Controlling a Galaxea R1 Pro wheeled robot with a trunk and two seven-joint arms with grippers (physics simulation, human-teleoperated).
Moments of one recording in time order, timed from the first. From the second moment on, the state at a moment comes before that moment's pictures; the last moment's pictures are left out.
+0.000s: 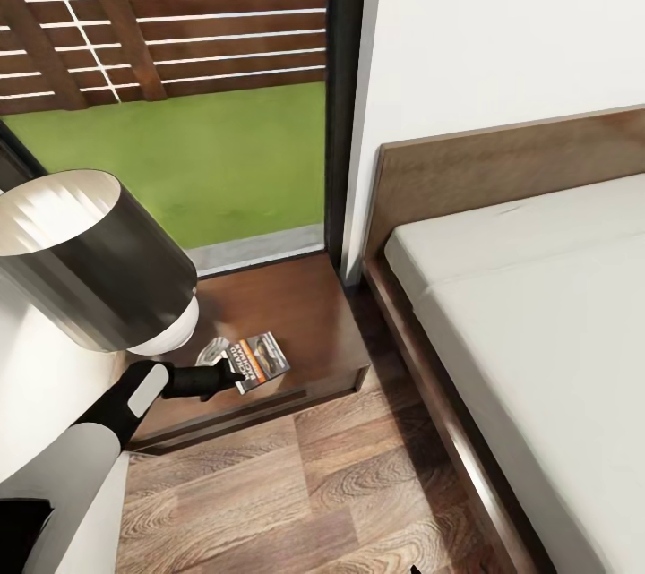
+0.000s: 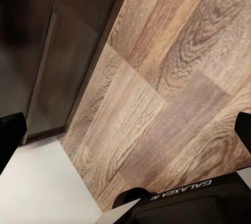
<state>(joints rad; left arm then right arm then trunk) -0.86 0.20 -0.09 -0.51 0.66 0.84 -0.46 -0.12 -0.10 0.21 -0.35 -1.07 -0.20 0.82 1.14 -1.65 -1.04</state>
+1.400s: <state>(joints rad) -0.86 0.20 -0.09 -0.51 0.66 0.84 -0.46 -0.12 -0.10 0.21 -0.35 -1.07 -0.20 0.82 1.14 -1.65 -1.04</state>
